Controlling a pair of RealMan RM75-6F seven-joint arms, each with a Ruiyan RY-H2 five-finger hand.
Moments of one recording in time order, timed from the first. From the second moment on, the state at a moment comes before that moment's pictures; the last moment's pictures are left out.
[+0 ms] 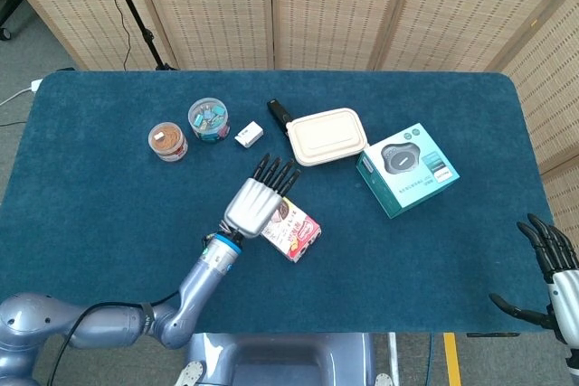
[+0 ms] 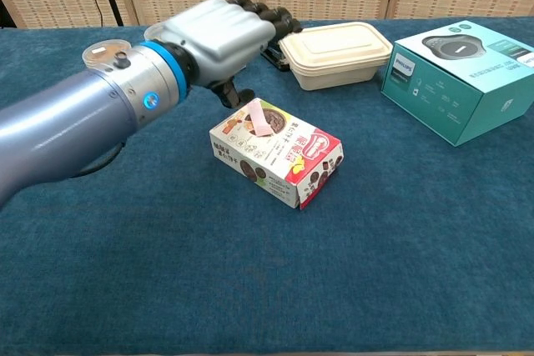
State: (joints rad) left arm -0.93 -1.77 -0.22 -1.52 1.04 1.15 0.95; right arm 0.00 -0.96 0.00 -1.72 -1.68 1.65 0.35
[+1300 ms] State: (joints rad) left arm -0.16 -0.90 0.11 -1.81 1.49 1.58 -0.25; right arm 0.28 -1.08 0.06 -1.89 -1.71 1.19 -0.28
